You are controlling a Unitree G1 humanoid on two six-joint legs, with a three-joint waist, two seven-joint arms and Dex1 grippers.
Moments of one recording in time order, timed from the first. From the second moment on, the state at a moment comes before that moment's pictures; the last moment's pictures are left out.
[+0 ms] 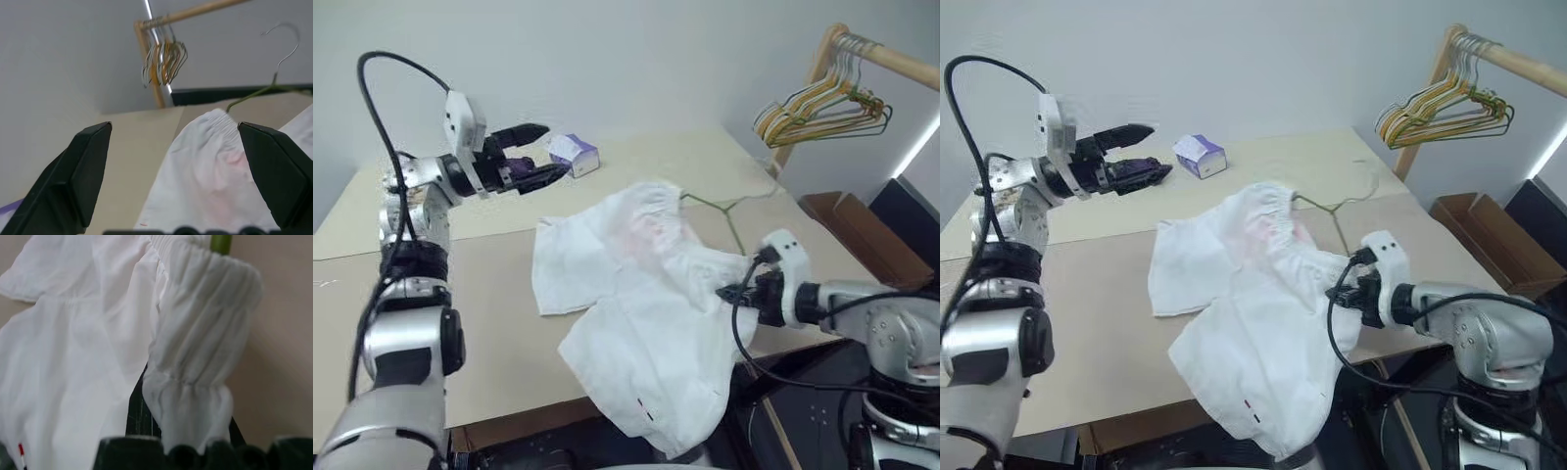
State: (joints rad) left arm -0.90 0.53 0.20 0.51 -0.44 0.27 -1.22; right arm -0.33 -0.53 -0.34 -0.55 0.53 1.61 0.51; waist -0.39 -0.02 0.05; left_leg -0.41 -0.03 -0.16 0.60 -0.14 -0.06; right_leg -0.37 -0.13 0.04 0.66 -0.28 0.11
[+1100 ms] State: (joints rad) left arm -0.77 0.39 0.23 -0.05 -0.82 0.58 -0.92; right arm -0.91 -0.69 -0.98 0.10 0.33 1.61 -0.23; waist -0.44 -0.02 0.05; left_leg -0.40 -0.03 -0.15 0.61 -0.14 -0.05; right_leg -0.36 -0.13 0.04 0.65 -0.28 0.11
